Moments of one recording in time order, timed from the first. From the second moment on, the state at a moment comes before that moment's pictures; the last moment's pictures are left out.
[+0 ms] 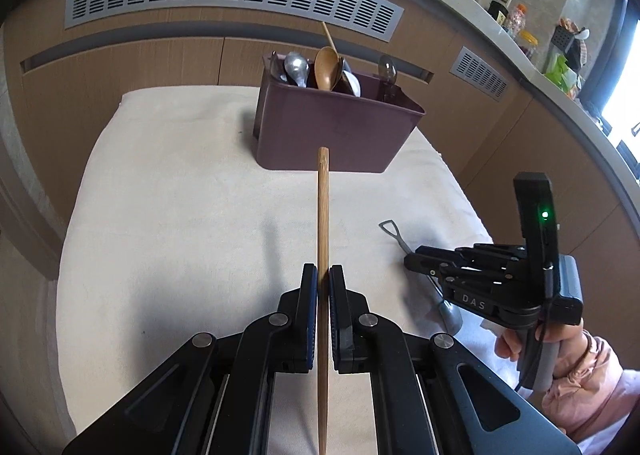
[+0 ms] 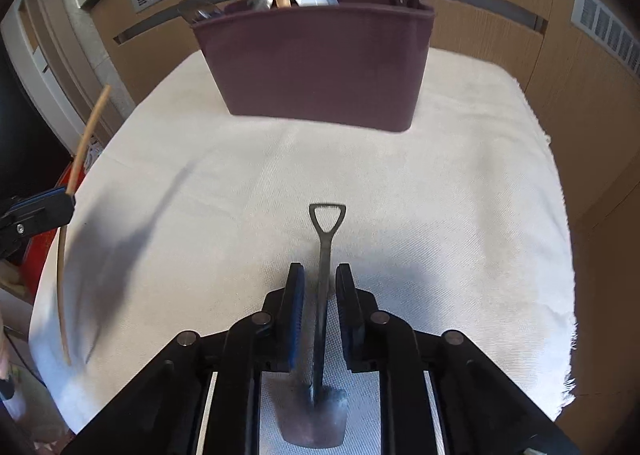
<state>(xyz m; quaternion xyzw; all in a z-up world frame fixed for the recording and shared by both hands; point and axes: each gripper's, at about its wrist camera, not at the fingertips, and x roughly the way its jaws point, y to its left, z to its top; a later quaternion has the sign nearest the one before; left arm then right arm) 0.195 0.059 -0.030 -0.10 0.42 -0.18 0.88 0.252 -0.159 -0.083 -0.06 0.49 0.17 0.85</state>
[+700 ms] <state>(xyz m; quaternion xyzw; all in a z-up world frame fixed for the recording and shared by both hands) 0.216 0.031 0.167 -0.11 0.16 -0.21 0.96 0.217 -0.180 0.142 -0.03 0.19 0.20 0.96</state>
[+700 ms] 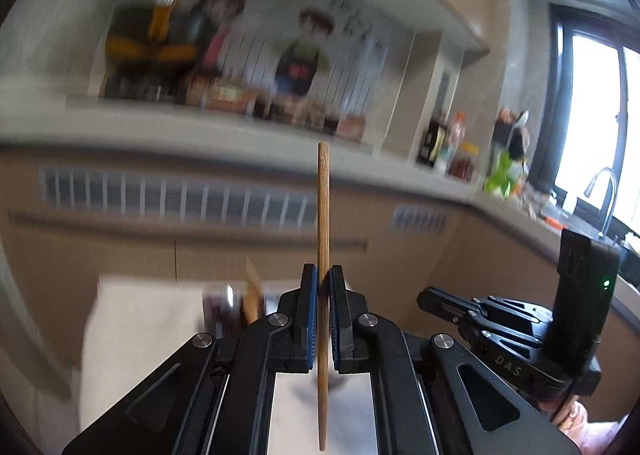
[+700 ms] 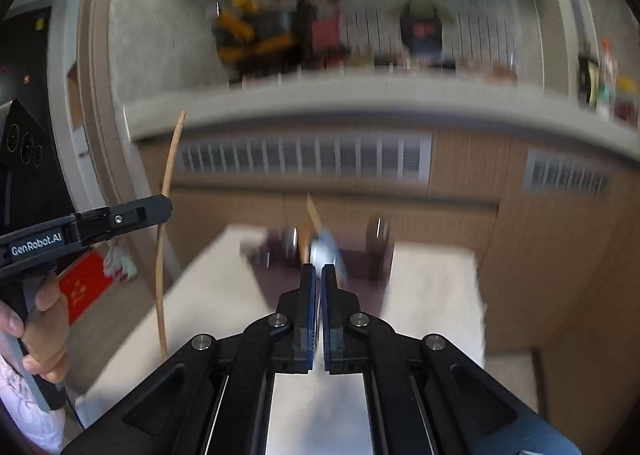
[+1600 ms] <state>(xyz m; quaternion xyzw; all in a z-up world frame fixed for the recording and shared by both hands) 0.241 0.049 0.063 -0.15 0.27 -0.17 0.94 0.310 -0.165 -0.024 -0.24 0.44 0.40 0.77</state>
